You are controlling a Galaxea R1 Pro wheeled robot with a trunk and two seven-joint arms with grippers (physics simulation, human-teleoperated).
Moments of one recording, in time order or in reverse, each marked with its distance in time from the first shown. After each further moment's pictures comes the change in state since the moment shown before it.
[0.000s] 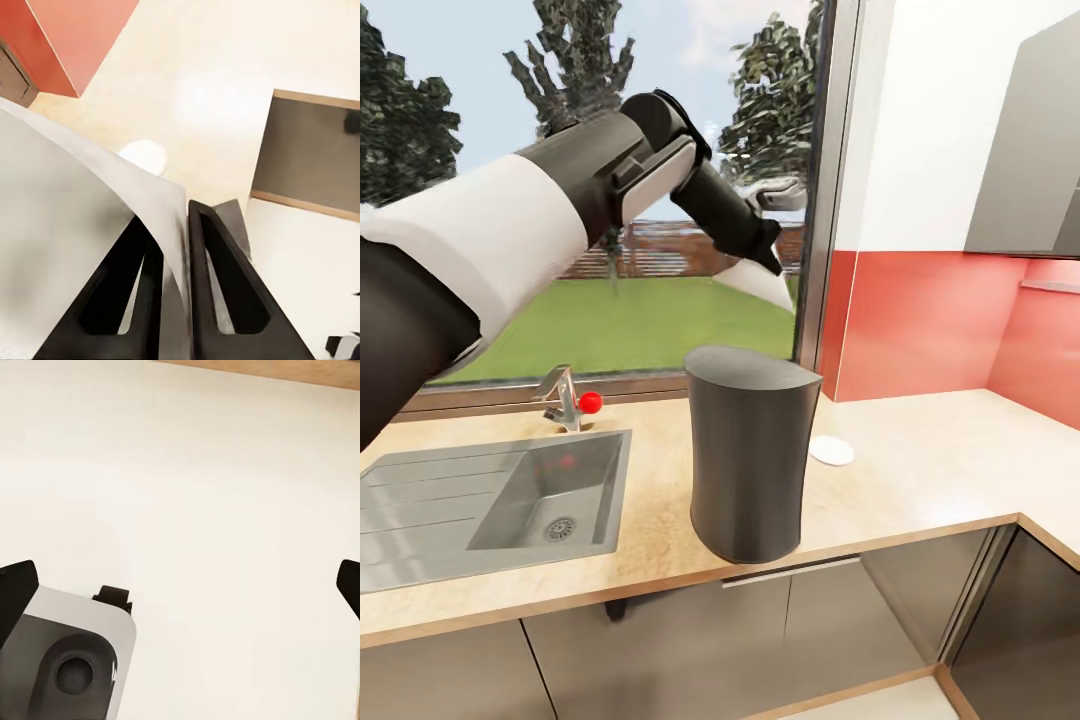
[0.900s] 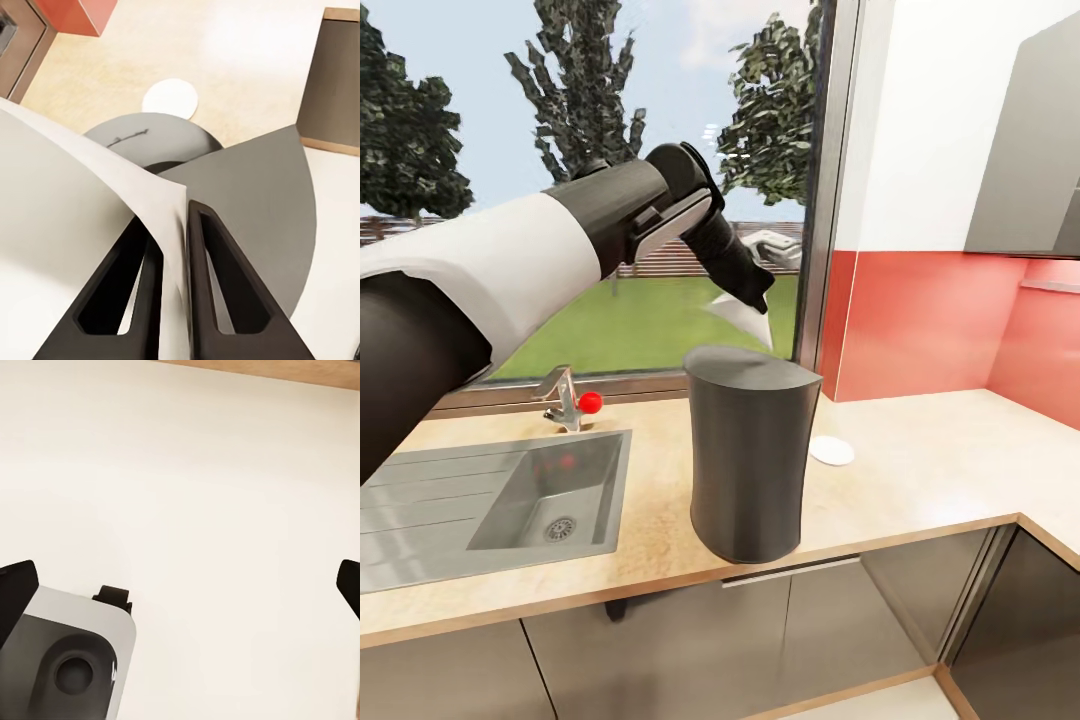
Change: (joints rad) left arm 0.049 0.000 -0.183 -0.059 0.001 0.002 0.027; right arm 0.000 0.000 0.000 0.000 0.000 0.000 -0.001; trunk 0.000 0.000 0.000
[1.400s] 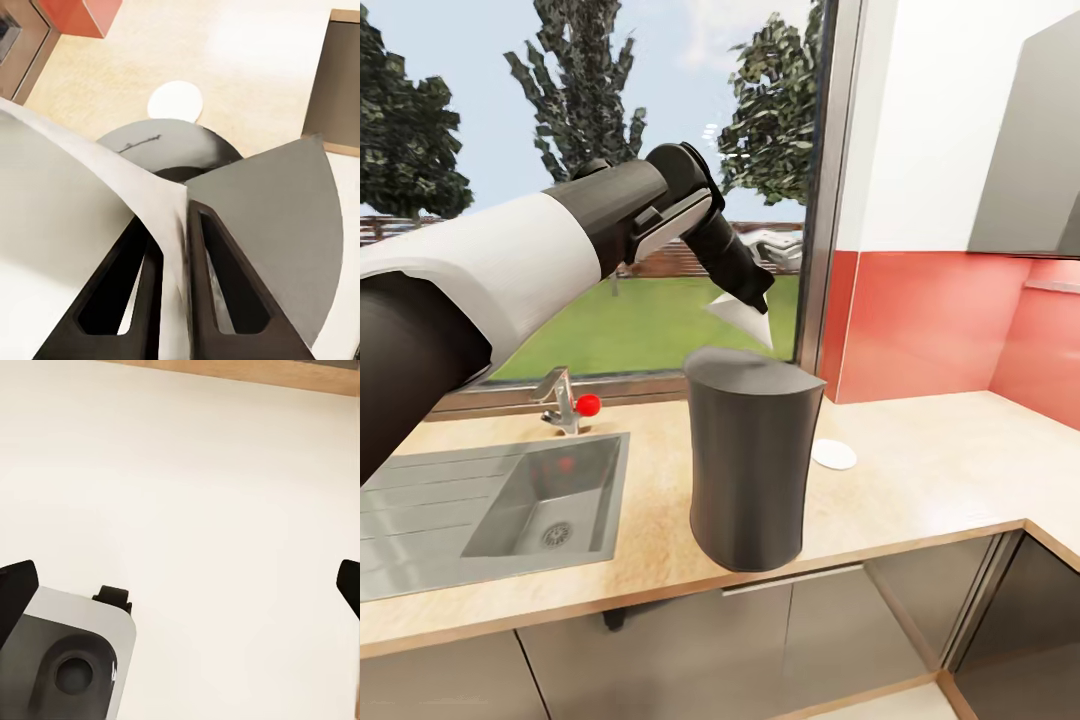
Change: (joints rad) left arm 0.000 0.000 0.000 0.000 0.000 0.000 0.000; right arm 0.000 0.000 0.000 0.000 0.000 0.000 0.000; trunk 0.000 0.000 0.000
